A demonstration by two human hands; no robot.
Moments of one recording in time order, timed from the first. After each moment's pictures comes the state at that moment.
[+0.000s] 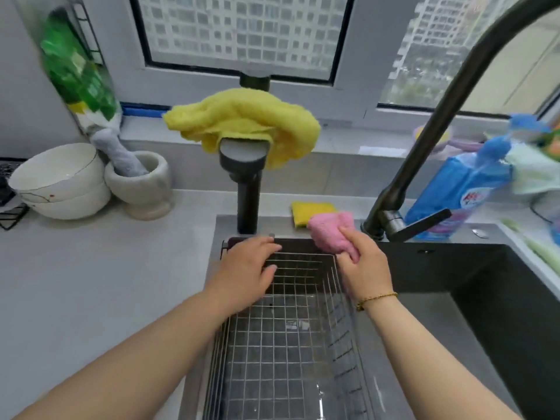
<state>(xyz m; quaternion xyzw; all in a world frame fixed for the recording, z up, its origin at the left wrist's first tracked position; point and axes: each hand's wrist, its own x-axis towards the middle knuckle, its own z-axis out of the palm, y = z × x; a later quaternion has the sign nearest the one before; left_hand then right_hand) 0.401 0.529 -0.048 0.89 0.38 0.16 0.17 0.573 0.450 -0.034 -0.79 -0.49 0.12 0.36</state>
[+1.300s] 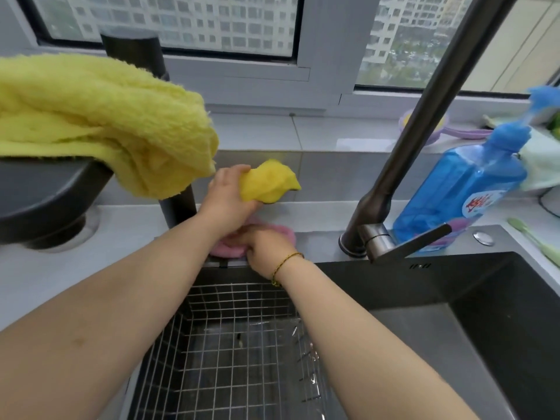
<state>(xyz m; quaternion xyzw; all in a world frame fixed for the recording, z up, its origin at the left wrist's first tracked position) 0.526 0.653 -0.037 0.80 0.48 0.23 0.28 0.603 0.599 -0.083 -0.71 -0.67 0.21 0.02</state>
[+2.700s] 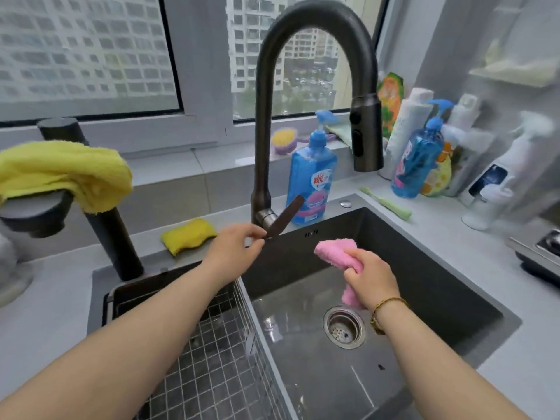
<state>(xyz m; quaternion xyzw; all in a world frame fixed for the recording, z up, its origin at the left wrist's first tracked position) 0.552 0.490 -0.008 0.90 0.26 0.19 0.29 0.676 0.303 -0.021 -0.92 -0.27 0.07 0.29</state>
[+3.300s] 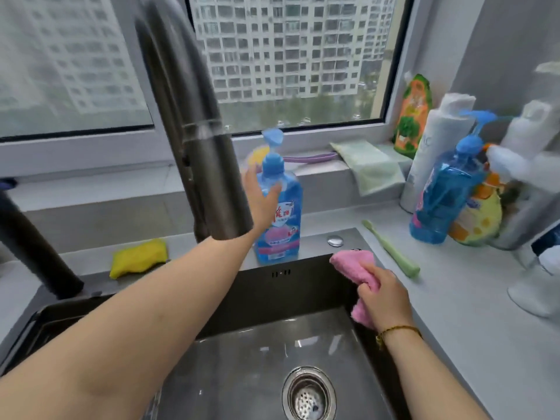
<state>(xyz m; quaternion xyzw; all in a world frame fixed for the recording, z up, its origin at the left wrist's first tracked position) 0.780 0.466 0.039 0.77 0.44 0.36 0.30 0.884 0.290 -0.046 -0.87 -0.33 0.11 0.35</state>
